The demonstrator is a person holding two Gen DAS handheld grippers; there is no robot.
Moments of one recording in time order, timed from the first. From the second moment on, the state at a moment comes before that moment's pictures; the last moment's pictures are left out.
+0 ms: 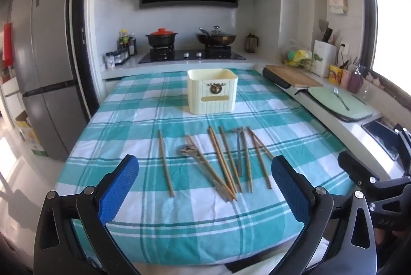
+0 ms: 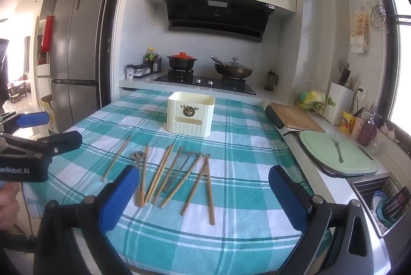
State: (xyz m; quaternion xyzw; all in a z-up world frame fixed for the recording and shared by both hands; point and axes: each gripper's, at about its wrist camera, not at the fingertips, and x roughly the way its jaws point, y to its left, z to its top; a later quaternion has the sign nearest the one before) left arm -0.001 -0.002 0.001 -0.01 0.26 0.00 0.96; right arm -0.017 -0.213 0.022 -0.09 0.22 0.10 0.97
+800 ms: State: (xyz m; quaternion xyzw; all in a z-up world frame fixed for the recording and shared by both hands) left arm -0.001 -0.005 0.003 -0.01 0.25 -0.02 0.97; right arm -0.019 -0.212 0.029 -0.10 0.22 0.10 0.97
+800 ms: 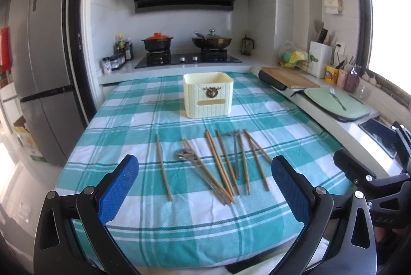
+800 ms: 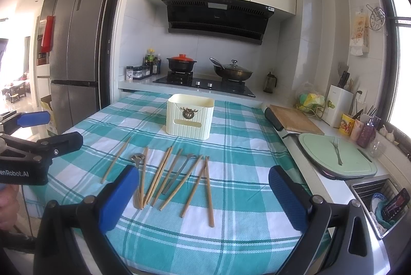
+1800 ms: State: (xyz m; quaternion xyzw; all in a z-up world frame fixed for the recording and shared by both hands) left arm 0.001 -0.003 0.003 -0.01 0.25 -0.01 0.97; right arm -0.016 -0.213 0.028 -0.10 0.22 0.10 0.97
